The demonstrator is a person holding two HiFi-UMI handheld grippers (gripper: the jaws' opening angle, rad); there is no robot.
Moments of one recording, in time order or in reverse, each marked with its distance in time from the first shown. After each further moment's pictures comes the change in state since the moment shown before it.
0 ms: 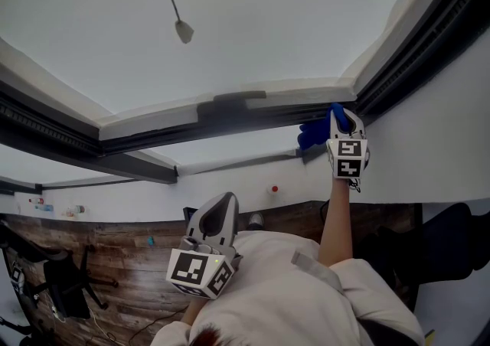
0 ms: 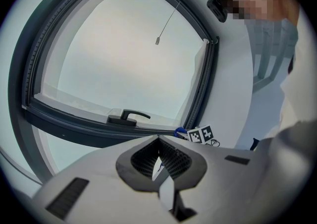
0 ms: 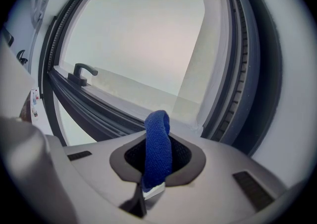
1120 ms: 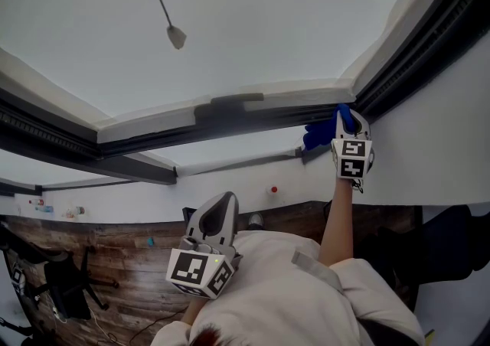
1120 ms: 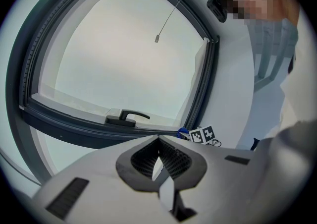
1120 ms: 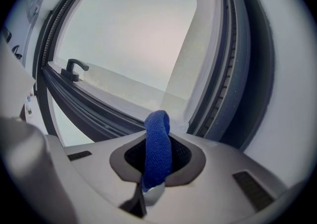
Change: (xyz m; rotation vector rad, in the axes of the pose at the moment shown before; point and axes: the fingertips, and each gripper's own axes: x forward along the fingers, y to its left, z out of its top) left arm 0.010 -0.001 0.002 0.001 0.005 -0.001; right arm 0.000 -0.024 -0.010 -0.001 0.035 -0.056
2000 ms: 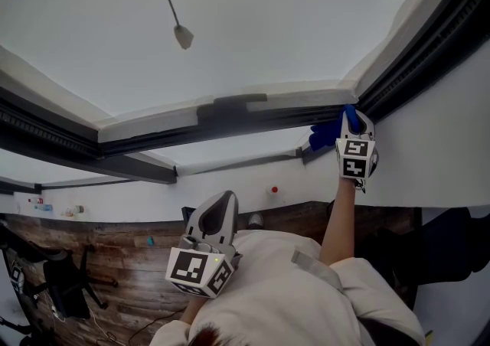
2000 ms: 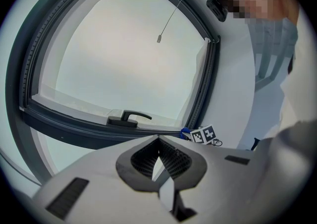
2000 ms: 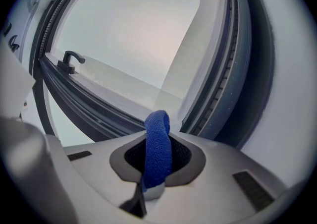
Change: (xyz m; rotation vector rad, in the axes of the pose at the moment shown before) left arm 0.001 0.007 0.003 0.003 0.000 0.002; right arm 0.001 -0.012 -0.004 -0.049 0.034 -0.056
